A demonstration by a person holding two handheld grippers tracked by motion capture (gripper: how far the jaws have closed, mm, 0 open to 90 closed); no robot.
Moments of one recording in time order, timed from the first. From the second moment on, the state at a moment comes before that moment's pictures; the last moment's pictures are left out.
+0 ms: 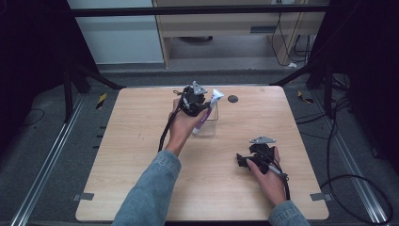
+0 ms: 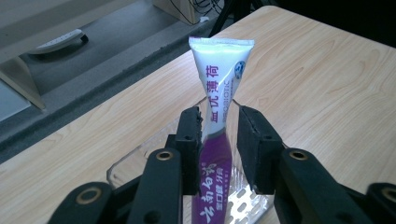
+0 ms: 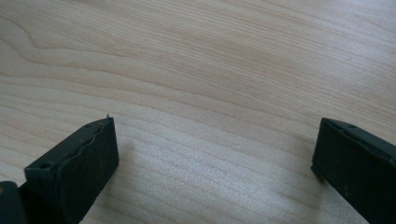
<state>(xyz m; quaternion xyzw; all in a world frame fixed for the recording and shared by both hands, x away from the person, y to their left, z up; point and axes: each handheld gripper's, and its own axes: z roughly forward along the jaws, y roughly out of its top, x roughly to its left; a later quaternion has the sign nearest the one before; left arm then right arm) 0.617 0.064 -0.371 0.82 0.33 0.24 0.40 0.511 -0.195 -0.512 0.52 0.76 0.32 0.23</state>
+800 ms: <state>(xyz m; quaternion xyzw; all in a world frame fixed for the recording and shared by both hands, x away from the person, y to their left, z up) 0.584 0.081 -0.351 0.83 0.30 0.22 0.41 0.511 -0.195 -0.512 0.52 0.76 0.32 0.23</state>
